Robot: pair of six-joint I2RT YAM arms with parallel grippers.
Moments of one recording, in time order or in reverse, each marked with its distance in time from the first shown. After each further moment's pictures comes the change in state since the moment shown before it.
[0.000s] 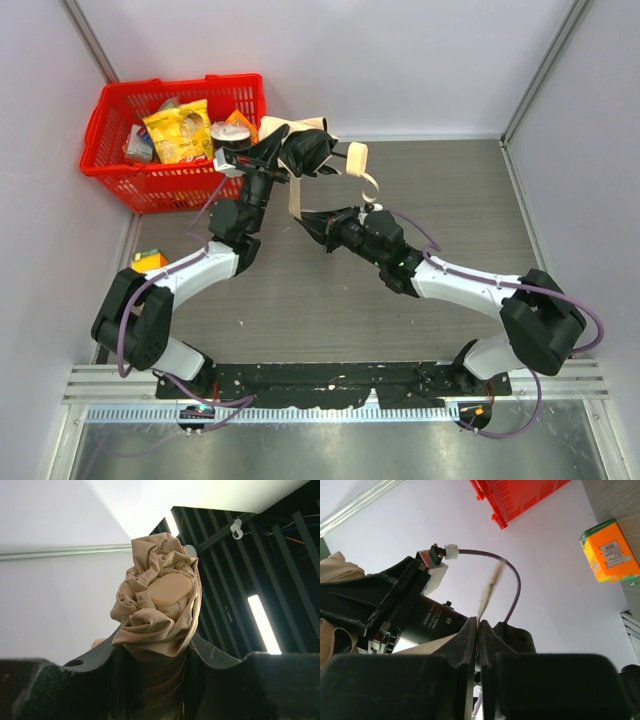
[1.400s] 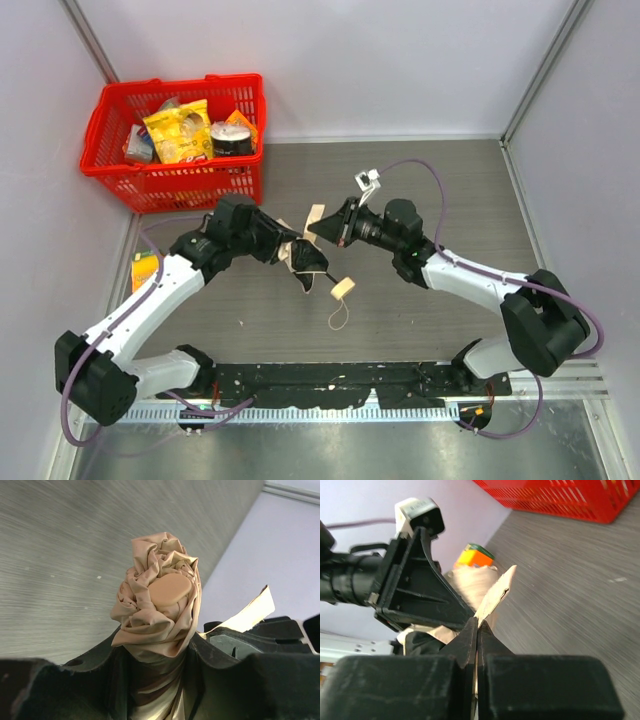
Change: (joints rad) left arm -0.003 -0.331 0.138 -1.793 0.253 0.433; right arm -0.182 -0.002 -0.013 0.113 -0.409 -1.243
